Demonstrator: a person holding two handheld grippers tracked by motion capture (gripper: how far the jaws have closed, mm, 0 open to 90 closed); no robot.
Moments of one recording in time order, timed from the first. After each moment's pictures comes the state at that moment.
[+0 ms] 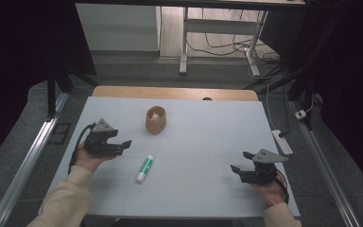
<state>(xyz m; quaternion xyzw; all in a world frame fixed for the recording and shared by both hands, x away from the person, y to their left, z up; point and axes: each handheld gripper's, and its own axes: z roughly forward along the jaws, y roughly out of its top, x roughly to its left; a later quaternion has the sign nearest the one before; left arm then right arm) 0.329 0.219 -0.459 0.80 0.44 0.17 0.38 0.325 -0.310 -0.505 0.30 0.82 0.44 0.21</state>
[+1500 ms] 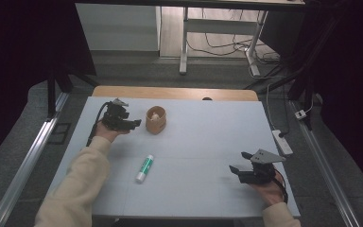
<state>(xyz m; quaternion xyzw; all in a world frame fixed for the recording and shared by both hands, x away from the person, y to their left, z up) 0.435 0.203 -0.472 0.80 0.47 0.15 0.35 0.325 -0.305 -0.506 0.29 0.83 0.43 0.21</state>
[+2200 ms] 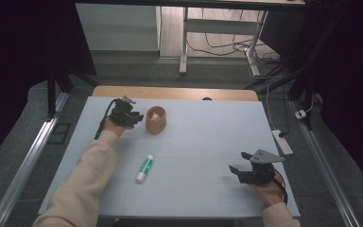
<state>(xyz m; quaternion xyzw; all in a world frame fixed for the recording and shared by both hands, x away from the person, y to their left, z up) 0.463 0.191 -0.485 0.82 0.45 0.15 0.33 0.325 -0.304 -0.507 0.30 0.83 0.42 0.21</state>
